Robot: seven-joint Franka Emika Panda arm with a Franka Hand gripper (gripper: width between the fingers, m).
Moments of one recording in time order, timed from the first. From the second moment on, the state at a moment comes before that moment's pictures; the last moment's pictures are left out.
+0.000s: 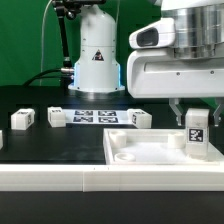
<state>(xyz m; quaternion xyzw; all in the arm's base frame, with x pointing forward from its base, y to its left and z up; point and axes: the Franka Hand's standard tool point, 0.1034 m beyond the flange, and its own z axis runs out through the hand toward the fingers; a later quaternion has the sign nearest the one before) 0.618 0.117 0.080 -0.95 0.29 0.03 0.08</state>
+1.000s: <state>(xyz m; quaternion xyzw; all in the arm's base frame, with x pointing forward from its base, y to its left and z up) 0.614 0.136 0.076 -0.87 0.48 0.04 0.07</state>
